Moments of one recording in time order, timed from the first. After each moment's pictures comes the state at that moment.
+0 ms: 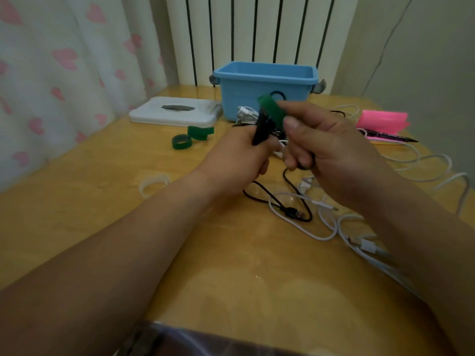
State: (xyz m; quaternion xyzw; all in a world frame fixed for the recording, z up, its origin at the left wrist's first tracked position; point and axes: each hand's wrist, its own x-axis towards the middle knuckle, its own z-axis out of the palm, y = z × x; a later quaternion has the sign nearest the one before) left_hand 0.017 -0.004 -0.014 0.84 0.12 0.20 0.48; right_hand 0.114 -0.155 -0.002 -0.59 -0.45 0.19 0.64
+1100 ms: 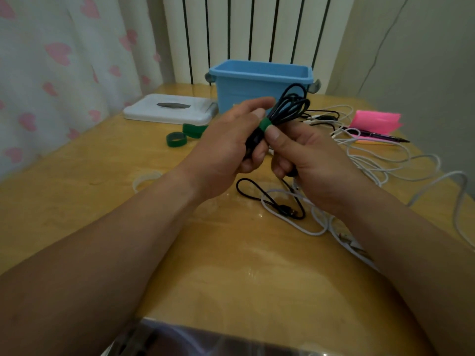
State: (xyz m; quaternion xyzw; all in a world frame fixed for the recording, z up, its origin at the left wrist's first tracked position) left_hand 0.015 -0.004 -0.009 0.67 0.02 0.21 0.71; right_hand 0.115 -0.144 -0.020 -0.60 -0.45 0.19 0.64
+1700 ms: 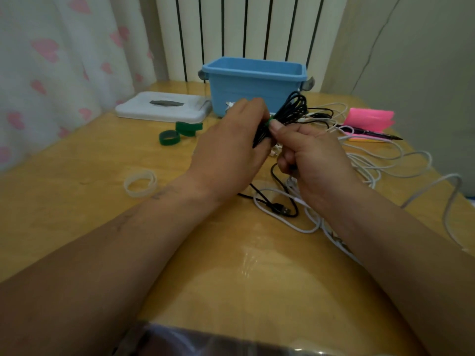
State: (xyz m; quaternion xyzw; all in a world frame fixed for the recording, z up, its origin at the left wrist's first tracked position) left_hand 0.025 -0.011 -0.024 0.90 0.05 0.39 0.18; right_hand 0.110 -0.140 -0.021 -0.63 -0.25 0.16 0.72
